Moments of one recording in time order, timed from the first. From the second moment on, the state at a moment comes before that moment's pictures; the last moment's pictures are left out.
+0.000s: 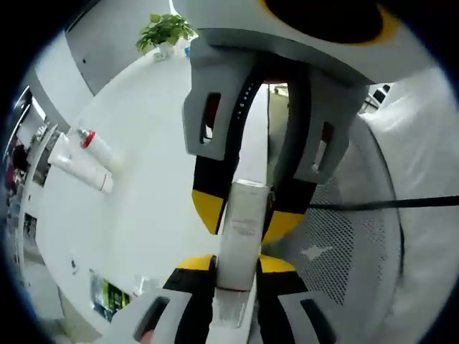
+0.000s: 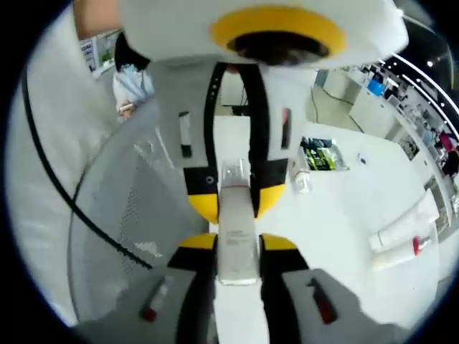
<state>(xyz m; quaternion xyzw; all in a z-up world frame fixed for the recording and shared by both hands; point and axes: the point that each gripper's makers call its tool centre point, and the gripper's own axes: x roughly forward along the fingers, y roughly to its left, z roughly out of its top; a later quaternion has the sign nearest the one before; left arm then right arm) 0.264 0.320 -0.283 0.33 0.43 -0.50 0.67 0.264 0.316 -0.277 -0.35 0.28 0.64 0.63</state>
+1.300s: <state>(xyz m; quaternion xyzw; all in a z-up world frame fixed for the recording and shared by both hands) 0.313 0.360 -0.225 -0.33 0.31 -0.30 0.84 0.328 0.316 -0.188 -0.01 0.27 0.60 0.75</state>
